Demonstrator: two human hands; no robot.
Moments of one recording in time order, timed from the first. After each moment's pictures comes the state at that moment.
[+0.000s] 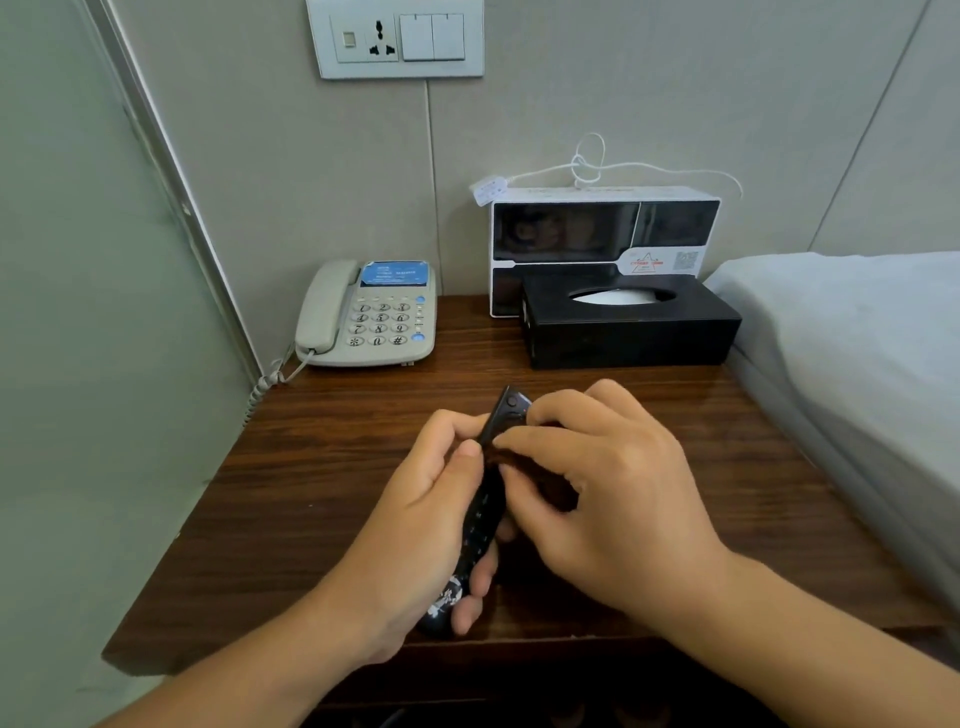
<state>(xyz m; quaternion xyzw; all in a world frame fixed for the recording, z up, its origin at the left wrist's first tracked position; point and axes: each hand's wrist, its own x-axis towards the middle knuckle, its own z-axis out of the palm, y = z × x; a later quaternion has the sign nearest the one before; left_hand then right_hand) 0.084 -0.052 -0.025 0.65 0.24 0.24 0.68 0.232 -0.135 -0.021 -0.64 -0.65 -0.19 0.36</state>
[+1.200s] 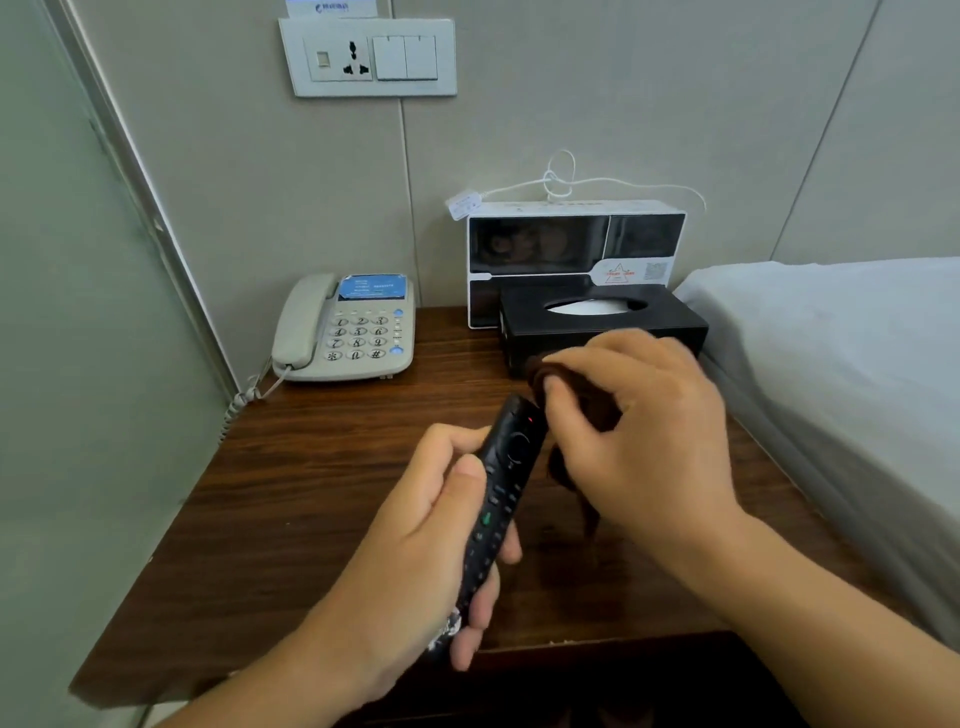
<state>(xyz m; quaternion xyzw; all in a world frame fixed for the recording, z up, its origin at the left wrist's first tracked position) 0.085 -0.069 -0.014 0.67 0.21 0.24 0.67 0.263 -0.132 0.000 -0.69 -0.52 -0.26 0.42</state>
